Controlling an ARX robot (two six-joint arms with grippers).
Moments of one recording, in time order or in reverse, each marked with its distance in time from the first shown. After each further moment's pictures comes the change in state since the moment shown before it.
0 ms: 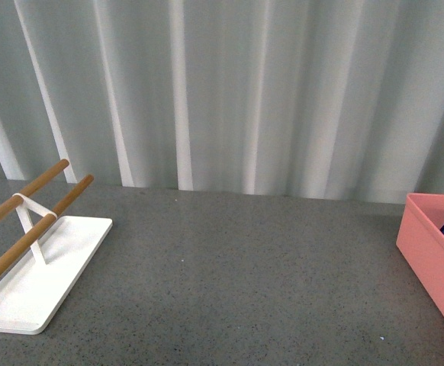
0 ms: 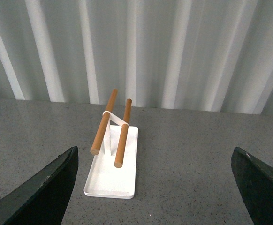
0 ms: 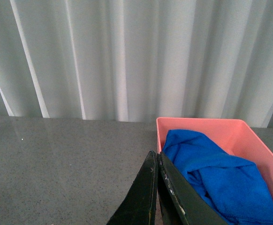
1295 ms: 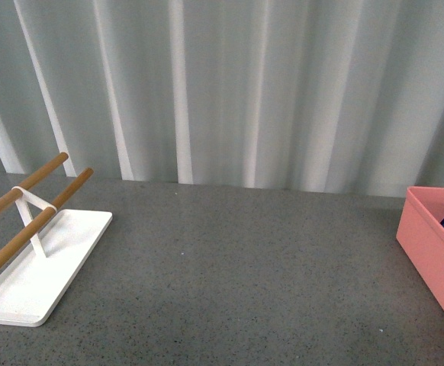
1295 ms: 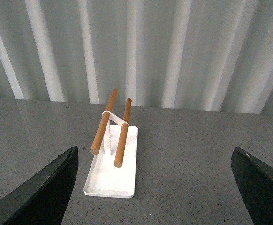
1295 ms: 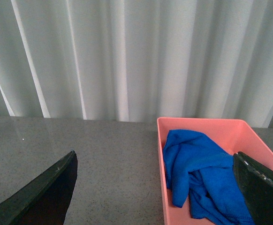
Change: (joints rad) left arm 0.000 0.000 0.000 0.000 0.000 0.000; right arm 0.000 0.000 0.000 0.000 0.000 0.001
